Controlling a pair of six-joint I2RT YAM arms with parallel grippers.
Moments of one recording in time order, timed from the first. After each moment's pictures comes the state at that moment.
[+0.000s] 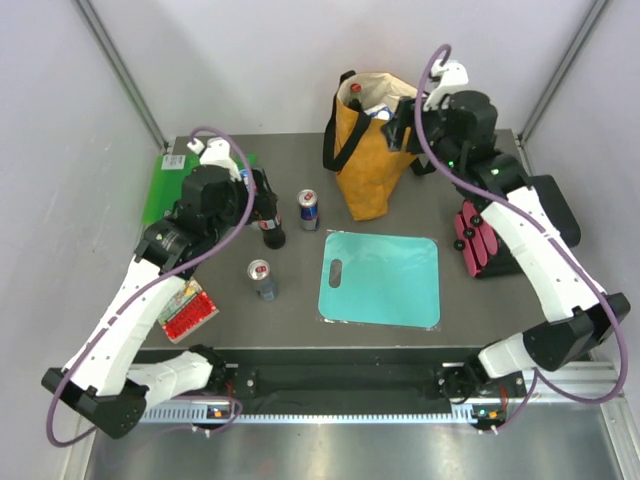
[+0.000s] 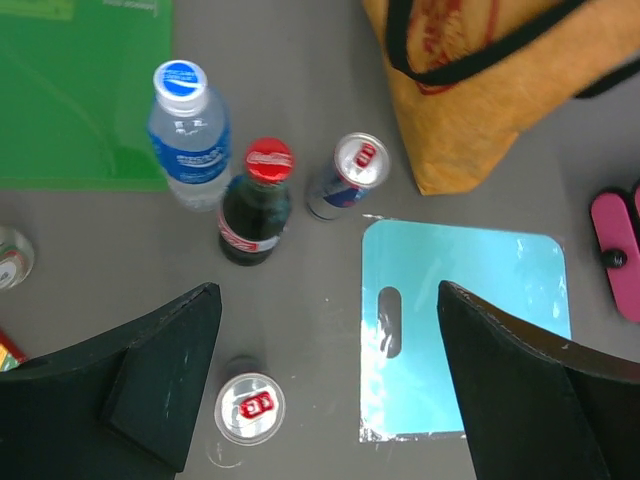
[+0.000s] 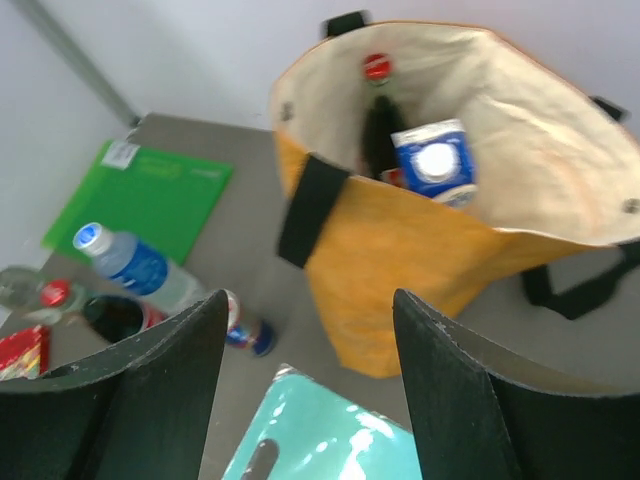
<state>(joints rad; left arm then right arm) -0.53 1.07 1.34 -0.71 -0.27 -0.43 0.44 1.44 1.68 -0.43 0.04 0.21</state>
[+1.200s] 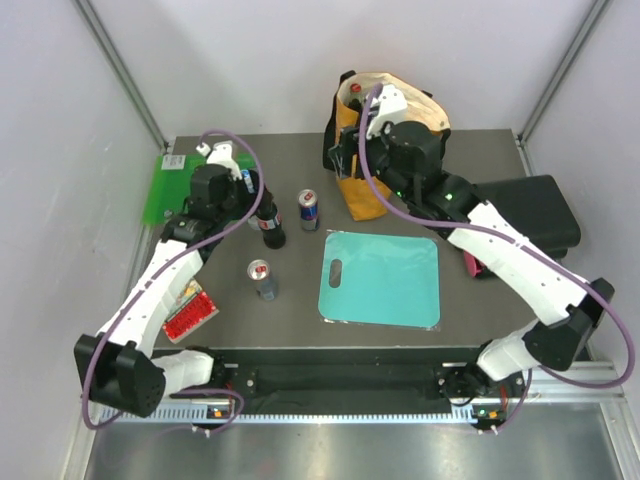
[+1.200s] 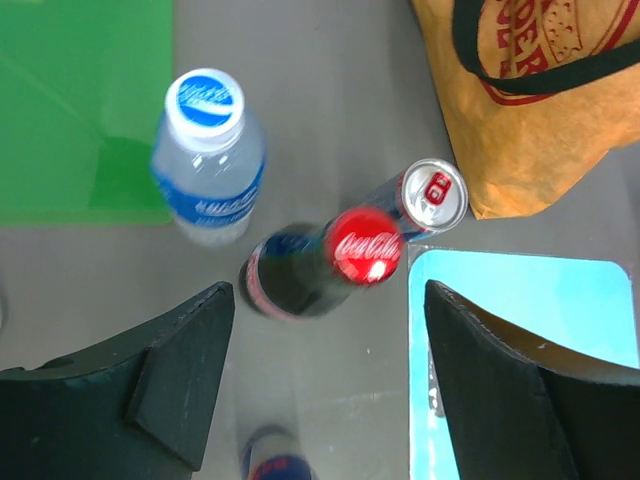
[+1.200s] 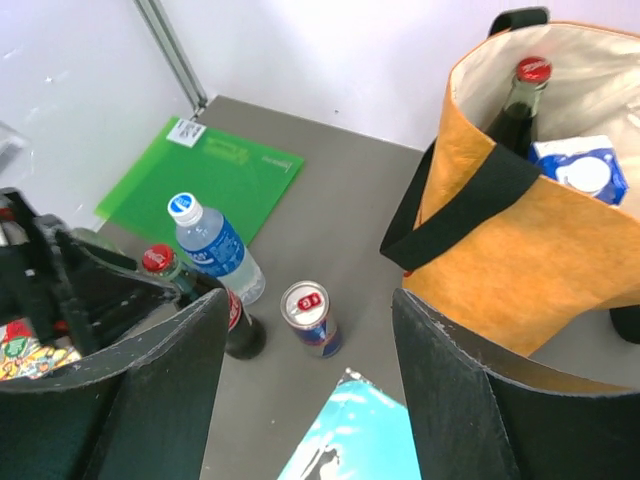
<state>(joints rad) -0.26 1.19 1.08 -0.36 -0.02 -0.36 0.78 1.46 1.61 -0.29 0.24 0.17</state>
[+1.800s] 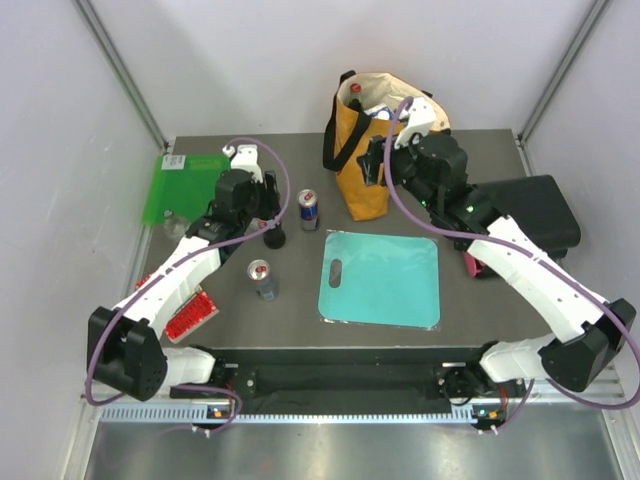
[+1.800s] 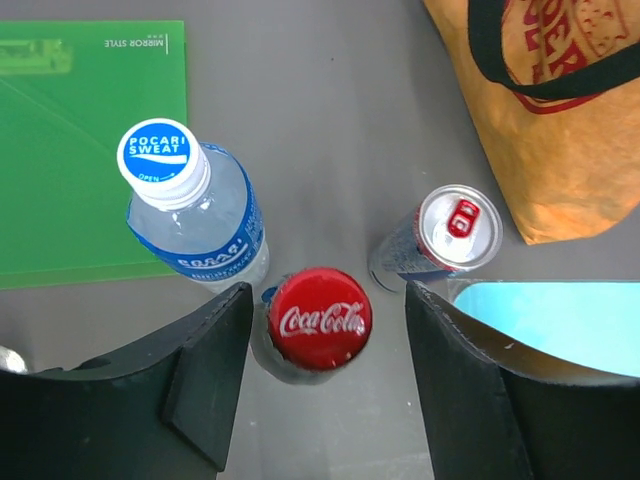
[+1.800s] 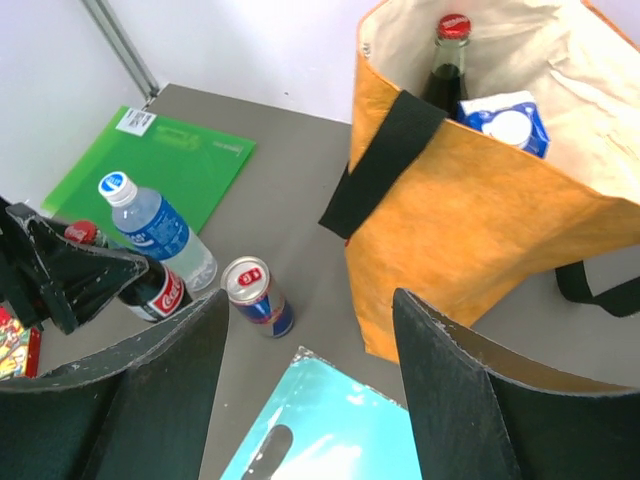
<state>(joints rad) -0.37 1.28 1.01 -0.13 -0.17 -0.23 0.68 1.33 1.40 -0.22 0.20 0.16</state>
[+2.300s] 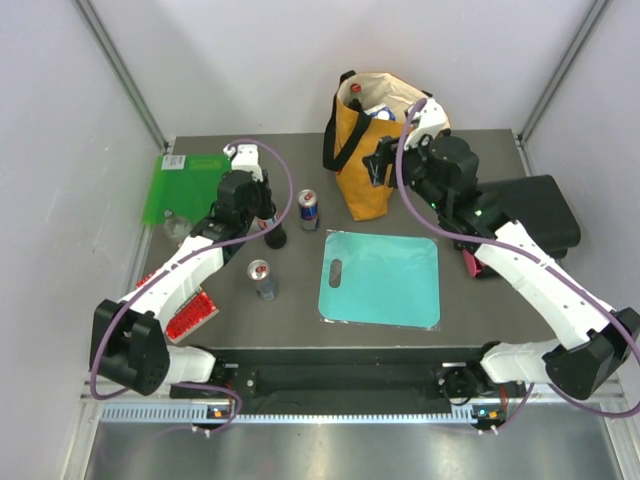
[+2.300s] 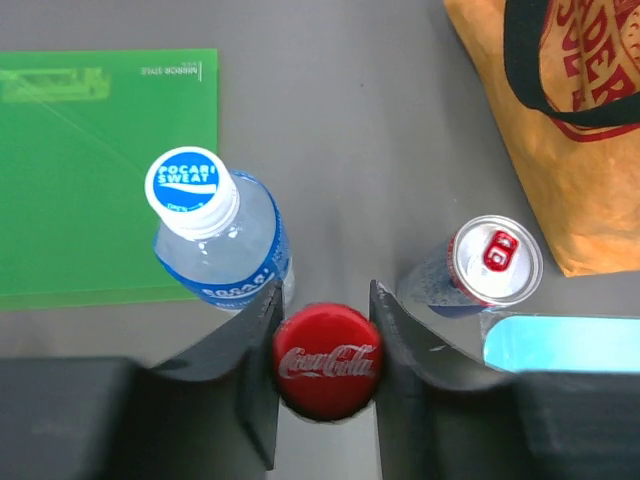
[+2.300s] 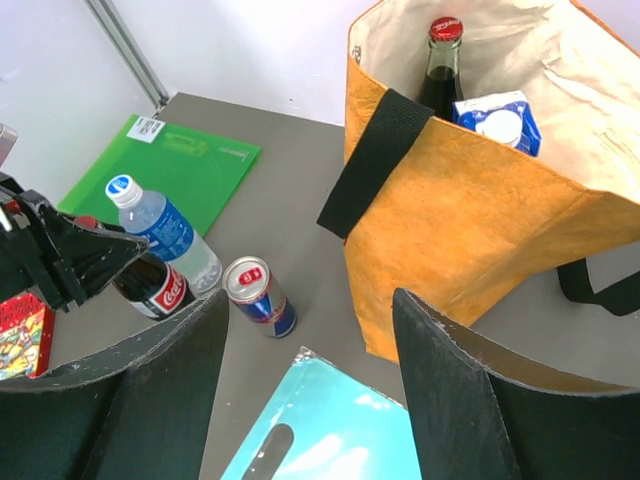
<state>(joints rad) -0.37 1.32 0.97 -0.01 -0.23 -0.19 0.63 1.27 1.35 -0.19 0.14 0.17</state>
